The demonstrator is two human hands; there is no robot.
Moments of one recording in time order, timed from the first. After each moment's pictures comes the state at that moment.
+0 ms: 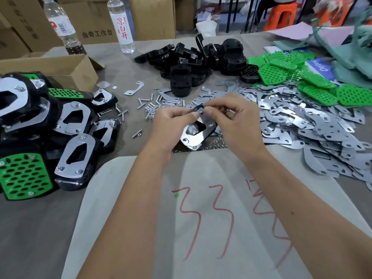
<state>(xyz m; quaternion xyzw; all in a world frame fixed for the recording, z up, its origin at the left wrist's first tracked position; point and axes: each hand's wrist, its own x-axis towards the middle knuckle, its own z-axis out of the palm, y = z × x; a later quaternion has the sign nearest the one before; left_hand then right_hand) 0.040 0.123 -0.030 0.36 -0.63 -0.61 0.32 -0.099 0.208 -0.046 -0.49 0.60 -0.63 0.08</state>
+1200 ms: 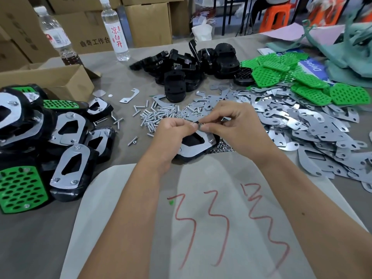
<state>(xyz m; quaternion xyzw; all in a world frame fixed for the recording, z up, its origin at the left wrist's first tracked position) 0.035 0.130 -0.032 0.36 -0.64 -0.63 0.27 -0.121 0.224 -0.038 -0.54 0.57 -0.59 0.19</state>
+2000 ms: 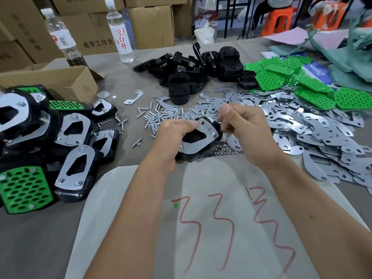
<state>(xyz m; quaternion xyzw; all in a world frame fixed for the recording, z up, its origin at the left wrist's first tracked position) 0.036 0.128 -0.027 0.36 -0.58 -0.67 0.28 -0.124 0.223 -0.043 -0.48 0.57 -0.63 0.21</state>
